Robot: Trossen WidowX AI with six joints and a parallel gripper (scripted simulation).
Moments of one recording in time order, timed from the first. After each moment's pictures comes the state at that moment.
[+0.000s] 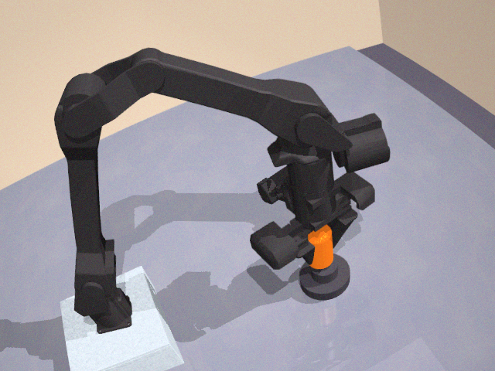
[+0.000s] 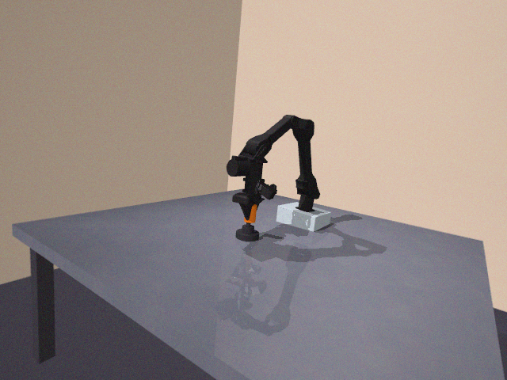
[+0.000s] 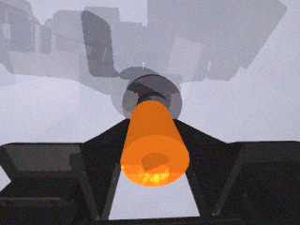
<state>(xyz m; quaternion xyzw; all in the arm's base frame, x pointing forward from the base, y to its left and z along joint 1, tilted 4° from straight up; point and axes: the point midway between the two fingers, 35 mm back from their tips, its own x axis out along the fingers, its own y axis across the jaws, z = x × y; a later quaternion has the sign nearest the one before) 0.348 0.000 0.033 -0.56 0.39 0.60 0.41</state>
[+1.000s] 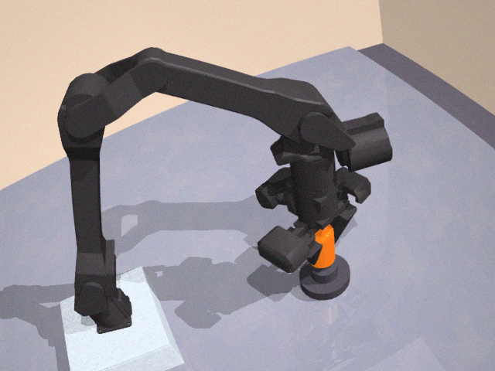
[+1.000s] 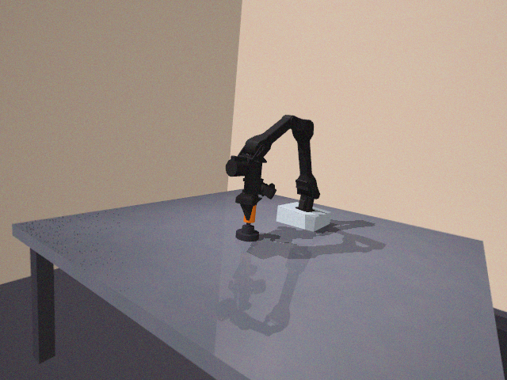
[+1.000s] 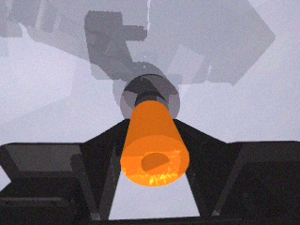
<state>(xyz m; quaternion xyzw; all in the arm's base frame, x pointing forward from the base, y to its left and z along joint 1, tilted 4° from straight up) 0.351 0.000 0.033 -0.60 0.33 0.63 0.36</state>
